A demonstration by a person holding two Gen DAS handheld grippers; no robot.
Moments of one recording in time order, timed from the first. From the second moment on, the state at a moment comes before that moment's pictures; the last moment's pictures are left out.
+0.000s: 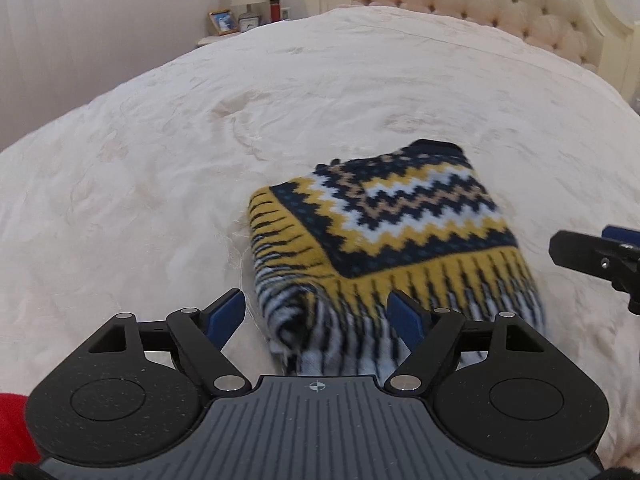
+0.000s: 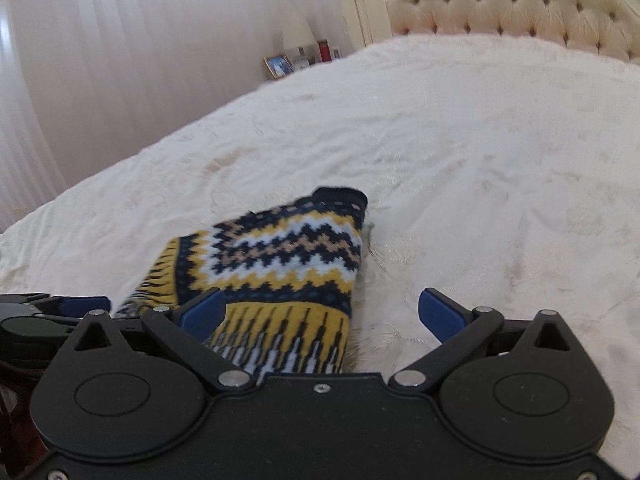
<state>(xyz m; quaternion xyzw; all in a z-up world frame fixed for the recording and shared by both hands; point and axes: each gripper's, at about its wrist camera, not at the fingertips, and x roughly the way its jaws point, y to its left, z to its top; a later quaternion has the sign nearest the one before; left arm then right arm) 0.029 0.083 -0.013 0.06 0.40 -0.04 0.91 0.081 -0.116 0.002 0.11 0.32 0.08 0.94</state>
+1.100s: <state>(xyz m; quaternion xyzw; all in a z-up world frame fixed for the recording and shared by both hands) -0.015 0.076 -0.011 0.06 0.45 -0.02 0.89 0.031 -0.101 0.006 0.11 0.36 0.04 0.93</state>
